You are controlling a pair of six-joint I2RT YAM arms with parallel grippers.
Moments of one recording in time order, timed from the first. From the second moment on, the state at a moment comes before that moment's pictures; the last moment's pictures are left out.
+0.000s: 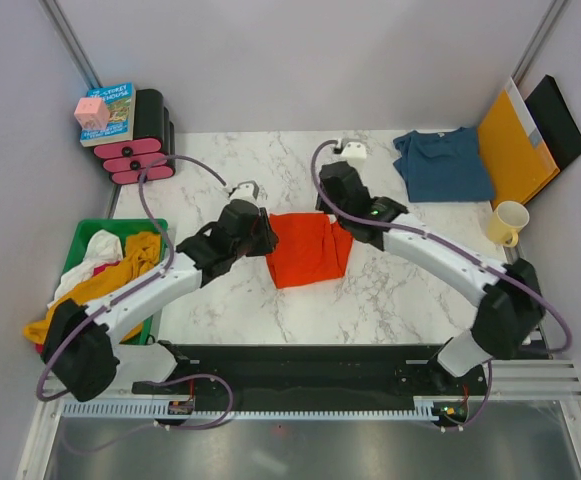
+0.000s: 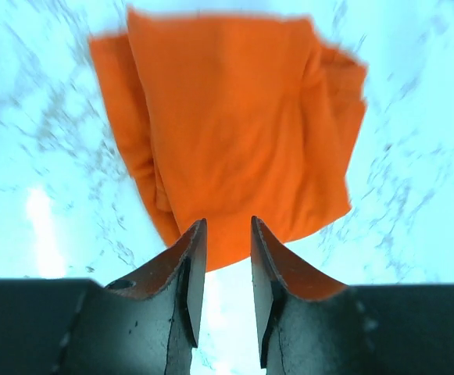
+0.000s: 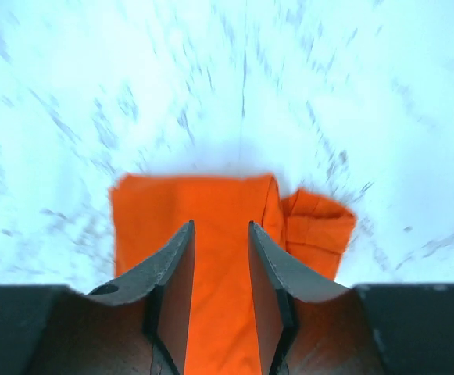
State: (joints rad) left arm -0.68 1.32 0.90 -0.28 -0.16 -0.64; right arm 0.73 1.64 1.32 -0.30 0.50 0.53
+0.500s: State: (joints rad) left arm -0.62 0.88 0.55 -0.09 -0.59 -0.30; right arm 0.76 1.11 0.87 -0.37 0.74 0.35
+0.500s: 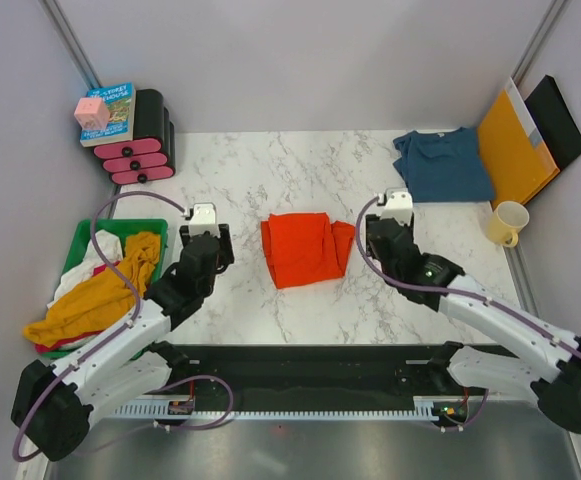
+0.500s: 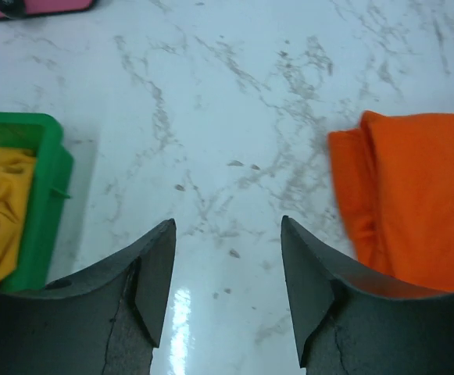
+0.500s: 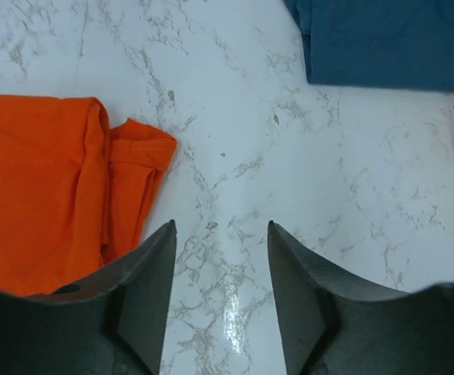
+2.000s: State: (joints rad) left arm -0.21 1.40 0.20 1.09 -0.39 0.05; right arm 0.78 0.64 0.60 -0.20 0.66 0.24
